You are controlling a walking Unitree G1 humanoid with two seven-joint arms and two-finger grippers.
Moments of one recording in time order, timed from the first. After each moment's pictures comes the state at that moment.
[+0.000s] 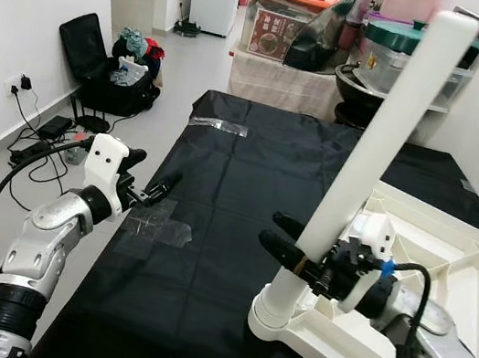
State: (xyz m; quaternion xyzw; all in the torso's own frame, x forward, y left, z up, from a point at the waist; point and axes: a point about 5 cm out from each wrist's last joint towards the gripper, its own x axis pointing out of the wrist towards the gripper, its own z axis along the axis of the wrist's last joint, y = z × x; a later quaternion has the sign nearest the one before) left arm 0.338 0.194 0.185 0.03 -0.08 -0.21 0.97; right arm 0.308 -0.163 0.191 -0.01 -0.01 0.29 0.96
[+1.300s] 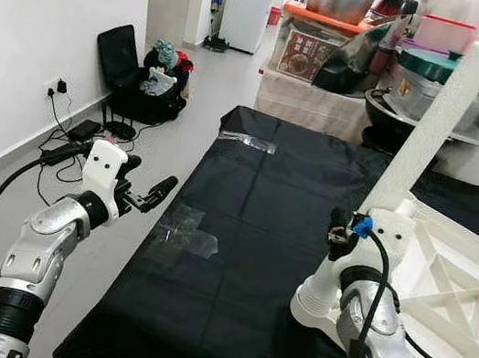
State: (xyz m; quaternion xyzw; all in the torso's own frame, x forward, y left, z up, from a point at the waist) left arm 0.338 0.200 0.178 0.04 -0.07 -0.19 0.98; right arm 0.294 -0.173 0.172 0.01 0.01 -0.09 1.00
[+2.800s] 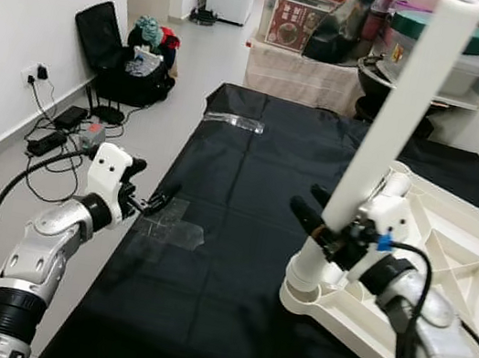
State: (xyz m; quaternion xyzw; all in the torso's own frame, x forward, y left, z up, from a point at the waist) left arm 0.338 0.195 0.175 0.05 -0.06 -0.21 0.98; right arm 0.298 -0.186 0.201 -0.06 -0.07 0.33 0.94
